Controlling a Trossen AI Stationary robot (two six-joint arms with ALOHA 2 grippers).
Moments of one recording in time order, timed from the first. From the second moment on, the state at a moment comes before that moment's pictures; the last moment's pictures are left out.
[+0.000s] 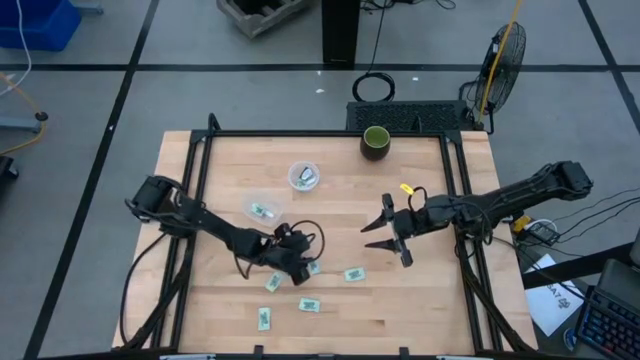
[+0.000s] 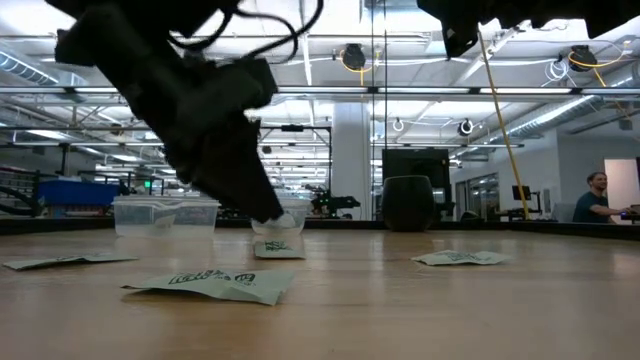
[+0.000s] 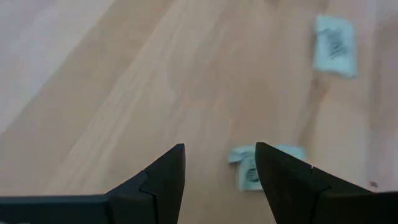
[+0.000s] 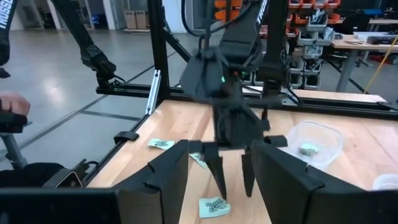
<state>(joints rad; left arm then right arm) -0.35 1.79 0.88 0.00 -0.39 -0.64 0.23 1.03 0.51 0.39 -0.02 0.03</state>
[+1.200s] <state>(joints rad) -0.36 1.75 0.92 -0.07 -0.49 -0.64 0.23 1.03 0.52 0.36 -0.03 0.04</state>
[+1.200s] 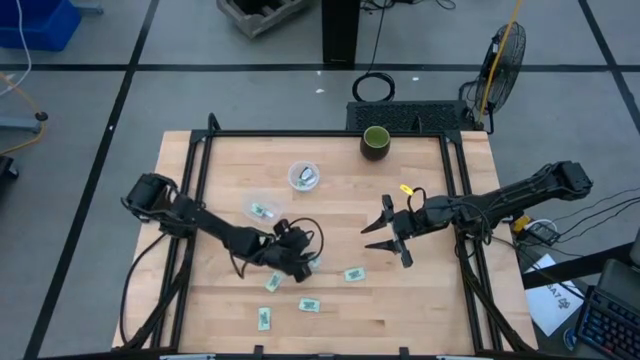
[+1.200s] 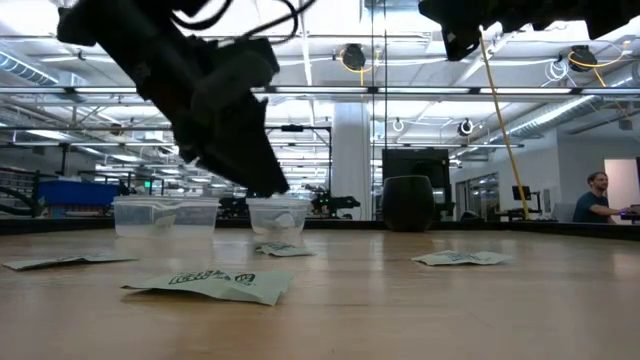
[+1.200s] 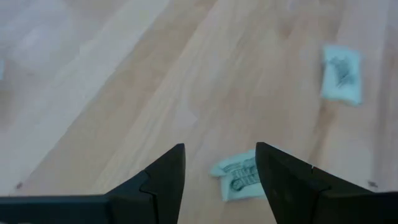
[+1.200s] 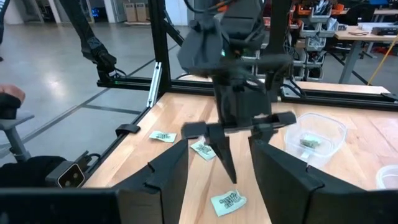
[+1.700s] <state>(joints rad) -0.35 1.84 0.92 -0.05 -0.40 -0.68 0.23 1.03 0.52 0.36 -0.03 0.04</state>
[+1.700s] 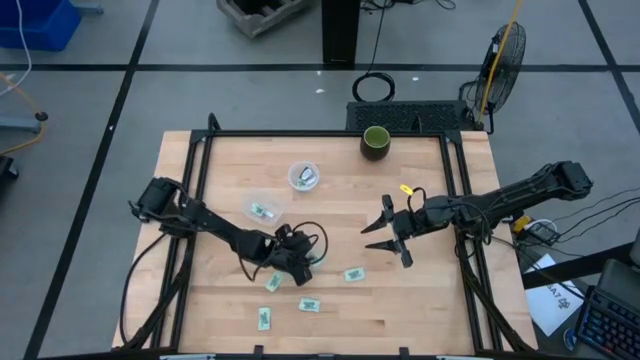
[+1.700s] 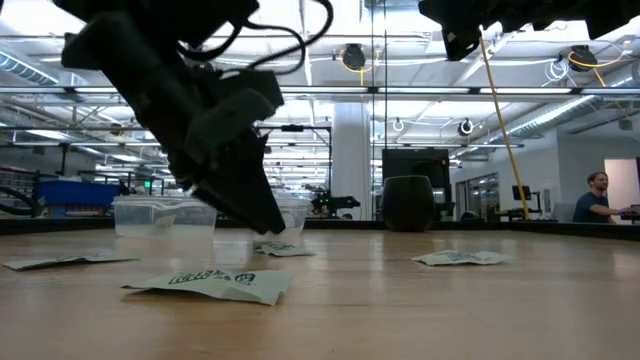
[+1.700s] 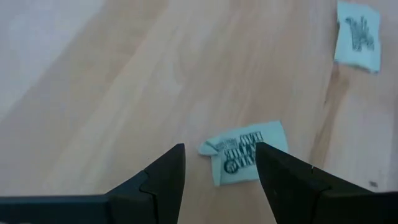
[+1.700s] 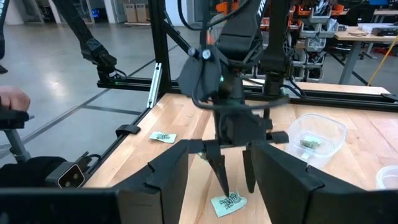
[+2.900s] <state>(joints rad) -0.33 1.79 0.92 -0.11 -0.39 -0.58 0.22 1.03 0.52 0.34 -0.03 0.04</state>
